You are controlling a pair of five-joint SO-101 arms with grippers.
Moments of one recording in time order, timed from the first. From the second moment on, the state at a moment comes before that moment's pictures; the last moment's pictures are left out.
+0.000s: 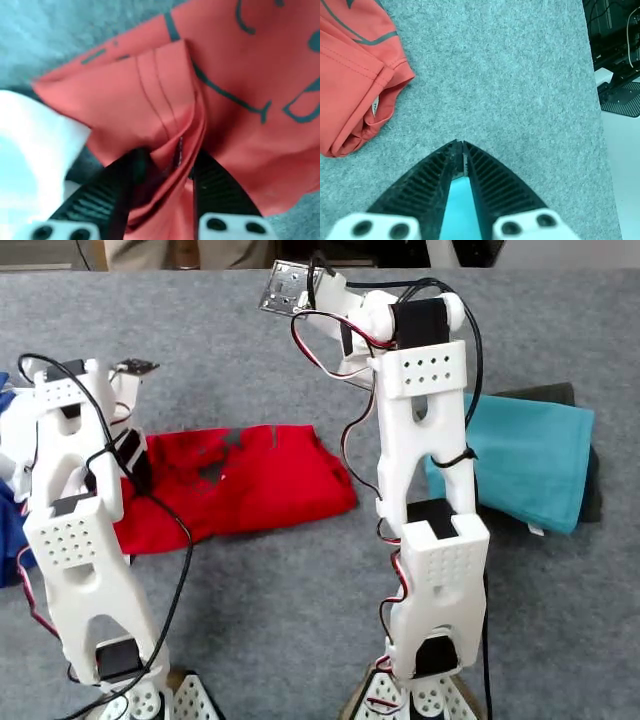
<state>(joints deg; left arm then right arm) -19.8 41.5 -29.7 92.8 -45.5 -14.6 31.5 -64.2 101.5 51.9</state>
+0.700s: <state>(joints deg) -19.8 42.0 -37.5 100.1 -45.5 -14.6 31.5 -64.2 101.5 51.9</state>
